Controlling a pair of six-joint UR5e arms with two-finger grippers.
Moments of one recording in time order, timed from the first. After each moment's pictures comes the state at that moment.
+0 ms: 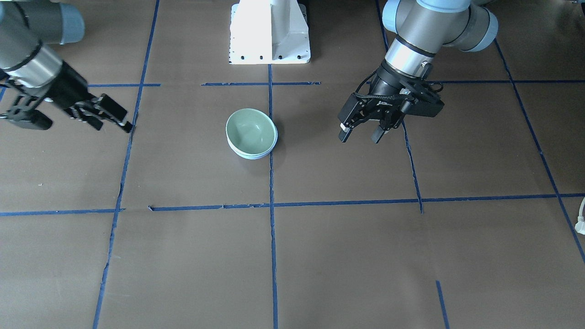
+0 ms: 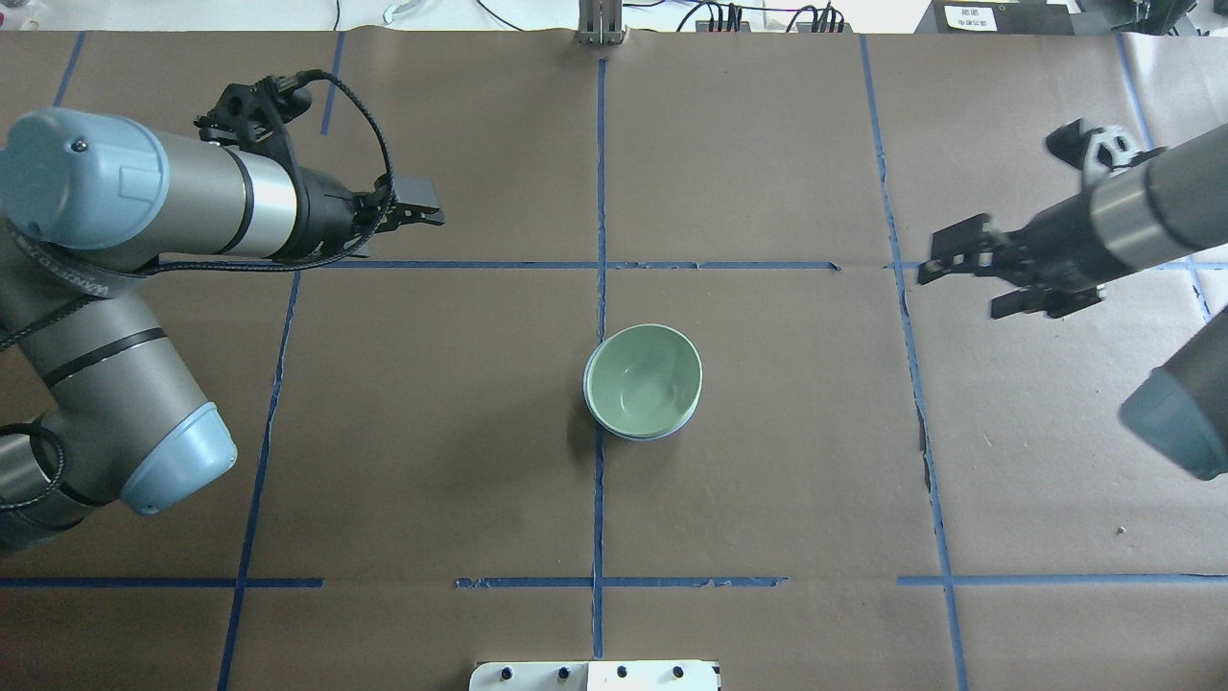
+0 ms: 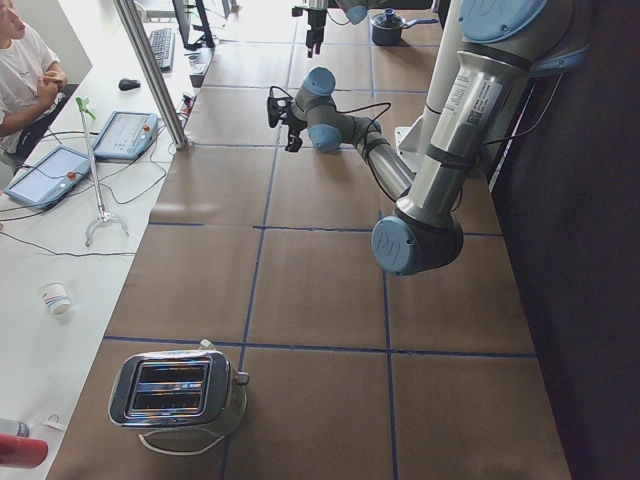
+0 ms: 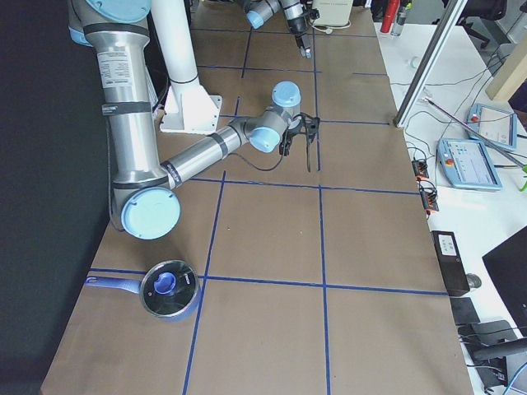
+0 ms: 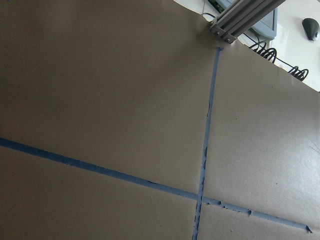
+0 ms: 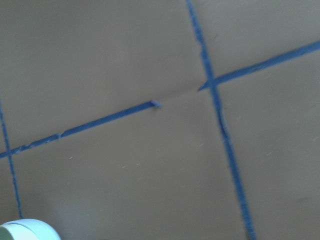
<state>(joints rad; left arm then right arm) -0.74 -1.94 -1.89 -2.04 -1.83 -1.43 1.02 -1.52 1.93 -1.13 2.31 1.22</state>
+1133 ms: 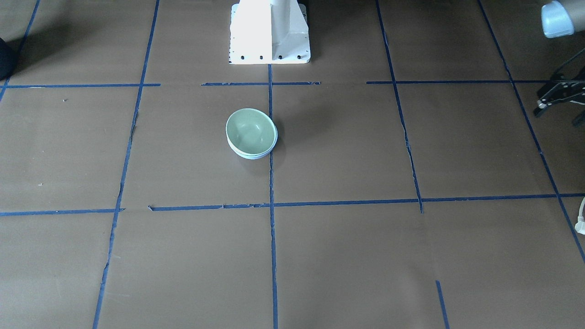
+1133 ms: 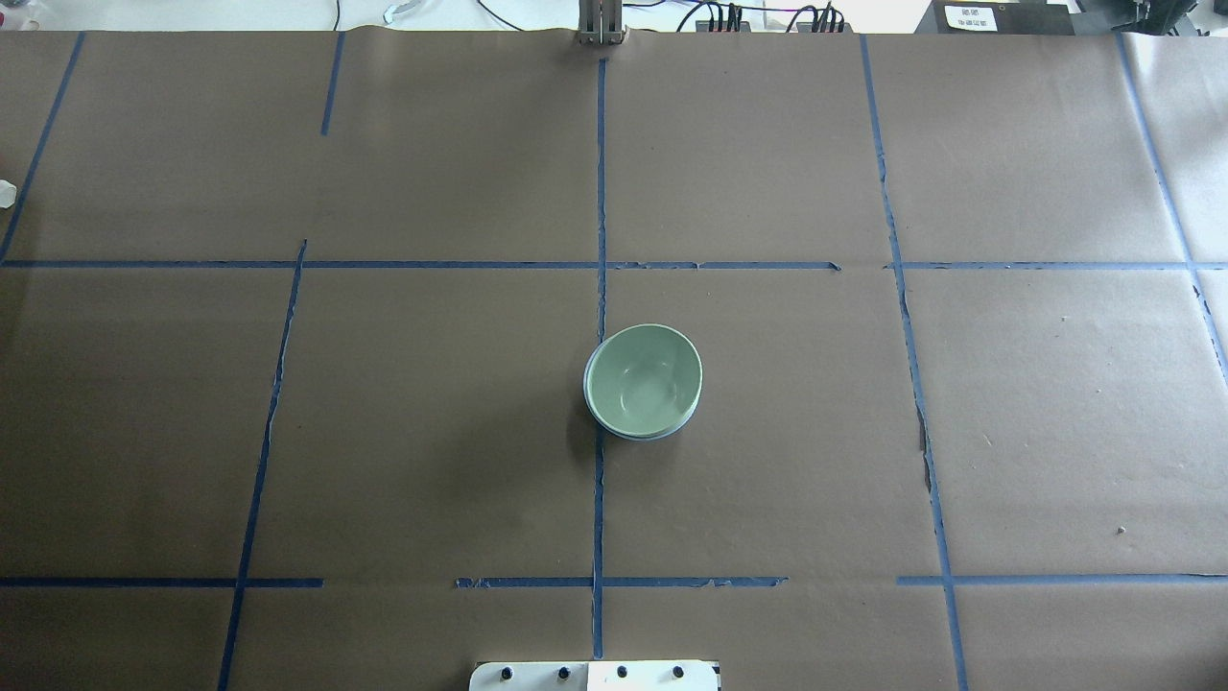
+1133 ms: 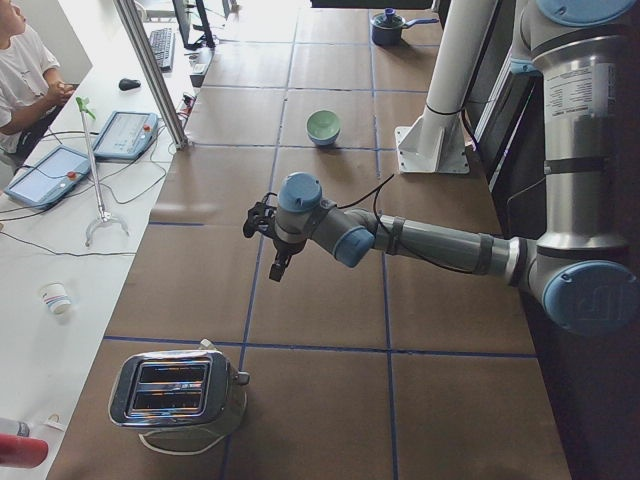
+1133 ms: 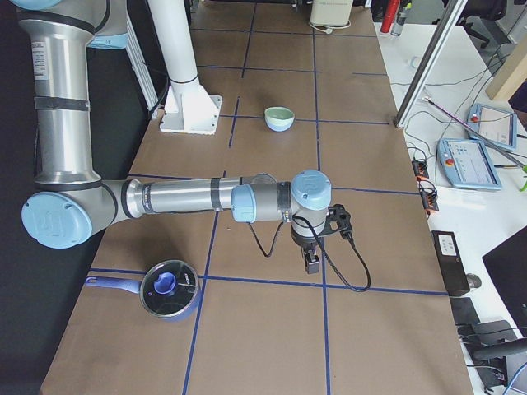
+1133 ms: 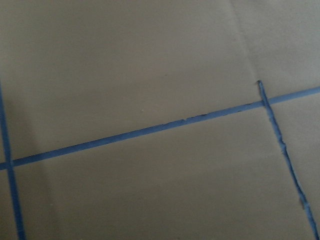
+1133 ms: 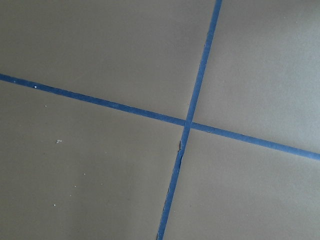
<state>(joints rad) -1.42 -1.44 -1.82 -1.95 -2.40 -0.17 1.58 -1.58 1.70 -1.60 2.36 -0.19</state>
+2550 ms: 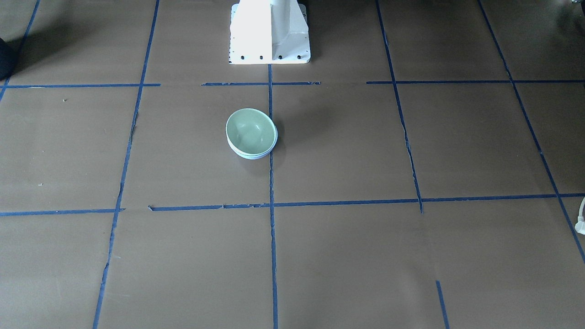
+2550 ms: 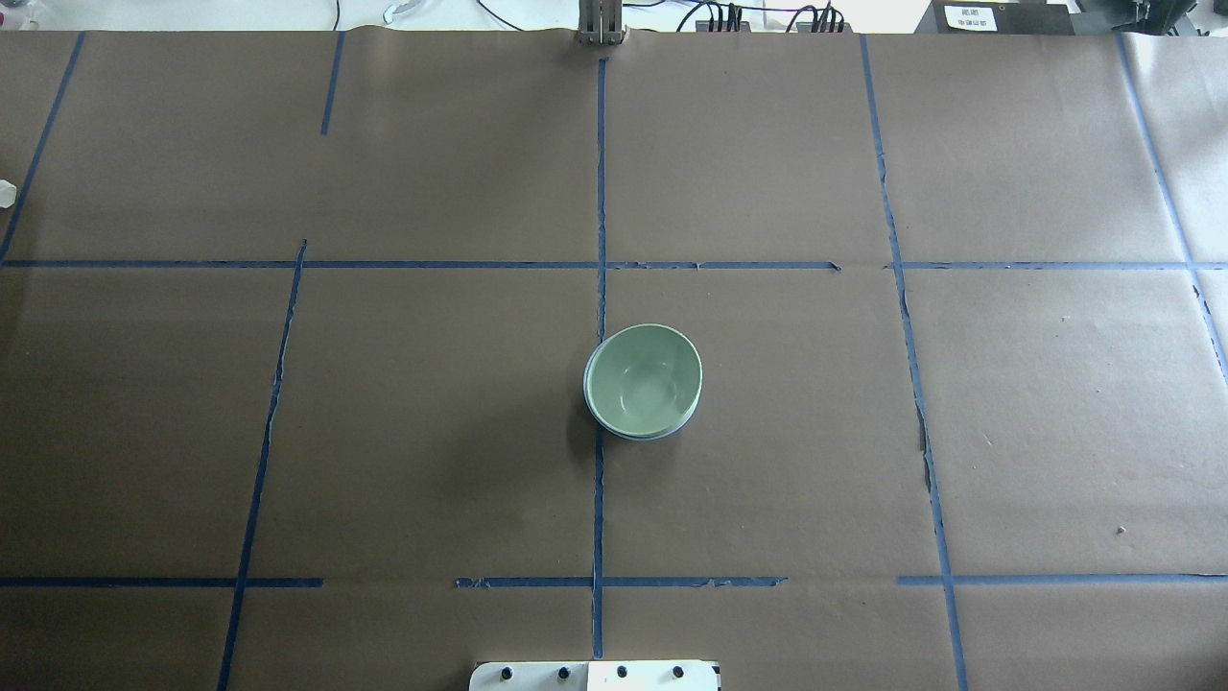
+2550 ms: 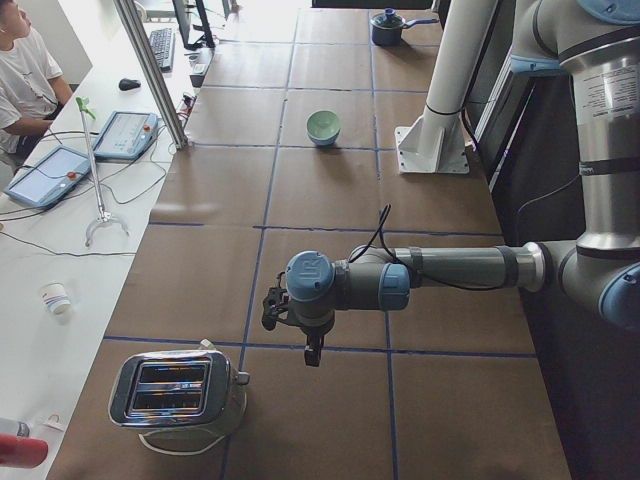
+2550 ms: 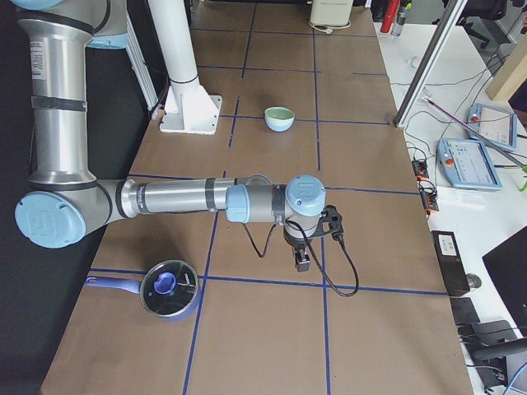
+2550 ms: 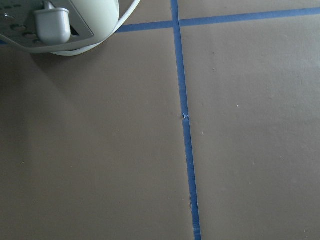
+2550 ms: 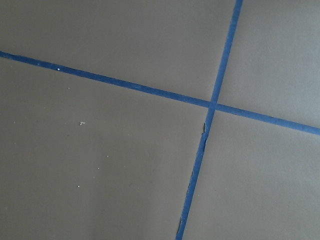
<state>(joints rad) -1.55 -1.36 -1.73 -1.62 -2.40 0.11 1.56 -1.62 1.73 -1.62 2.41 -0.21</state>
